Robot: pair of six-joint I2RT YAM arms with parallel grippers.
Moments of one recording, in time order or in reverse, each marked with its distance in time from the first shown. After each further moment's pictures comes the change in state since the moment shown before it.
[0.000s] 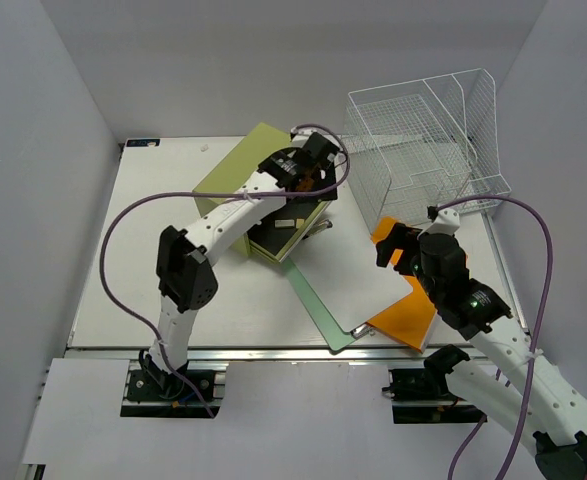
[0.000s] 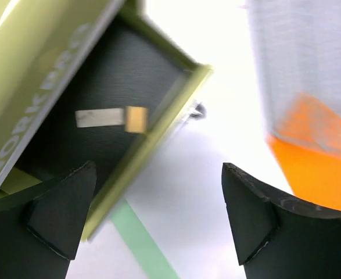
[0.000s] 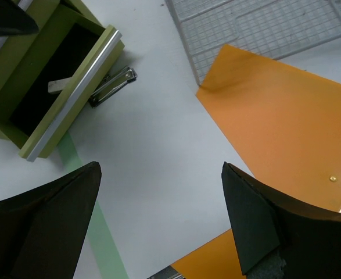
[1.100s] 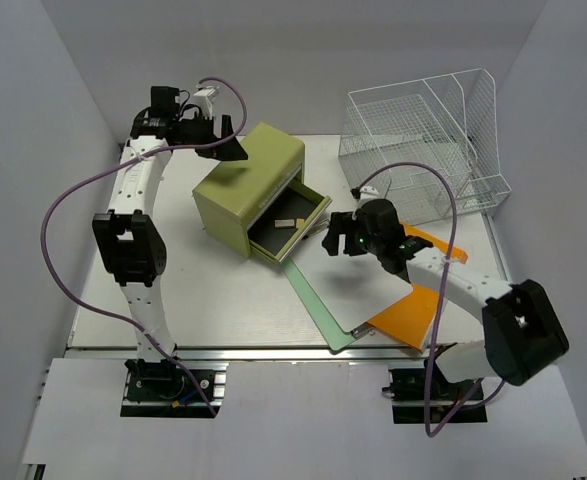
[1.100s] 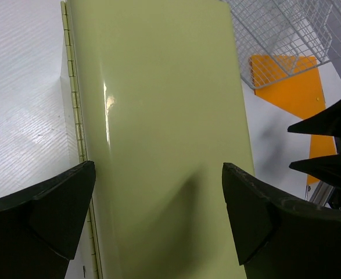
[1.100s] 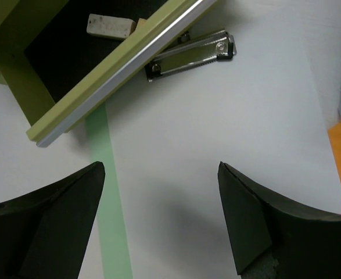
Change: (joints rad) left arm 0.713 -0.023 0.018 0.163 1.261 0.821; right arm 0.003 0.647 0.095 0.396 -0.407 -0.129
